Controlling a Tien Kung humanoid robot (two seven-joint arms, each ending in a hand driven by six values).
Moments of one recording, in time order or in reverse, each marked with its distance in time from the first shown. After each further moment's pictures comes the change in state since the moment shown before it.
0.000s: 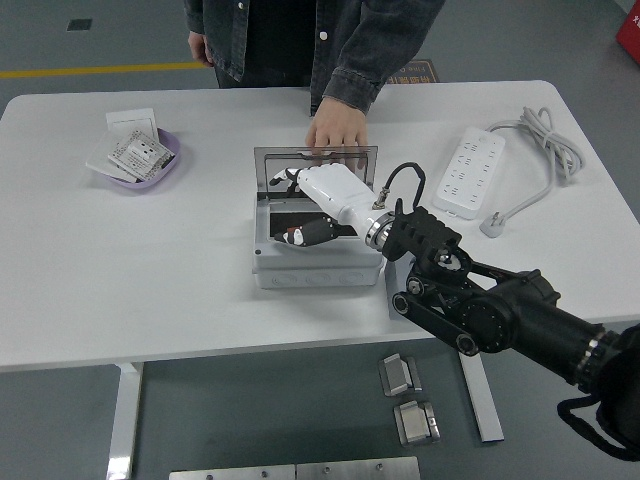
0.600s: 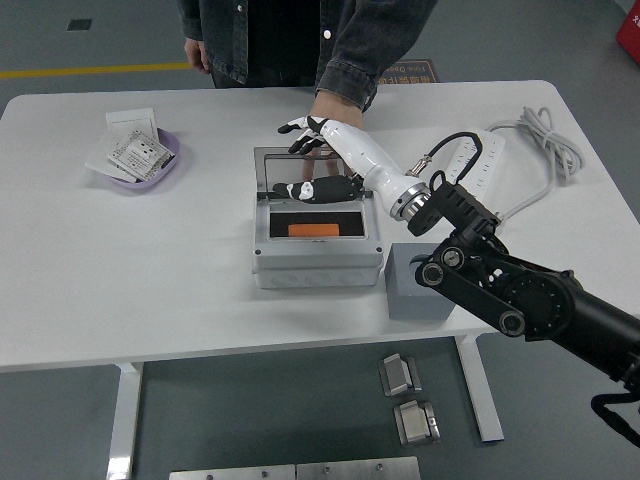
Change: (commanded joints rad) left arm 0.011 -0.004 -0.011 0.000 0.006 0.000 0.005; right arm 0.025 -0.113 0.115 0.210 0.270 0.032 -0.010
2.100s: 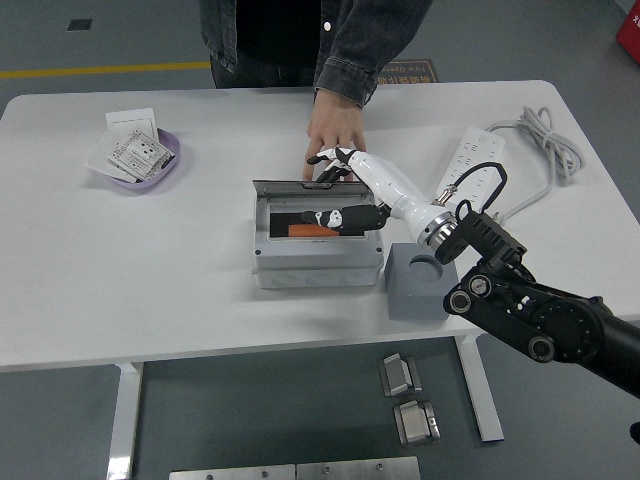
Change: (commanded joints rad) left arm 0.001 -0.004 0.008 0.000 -0.009 -0.002 -0.006; right arm -0.137 -0.117 -0.059 0.100 0.042 -0.041 0.039
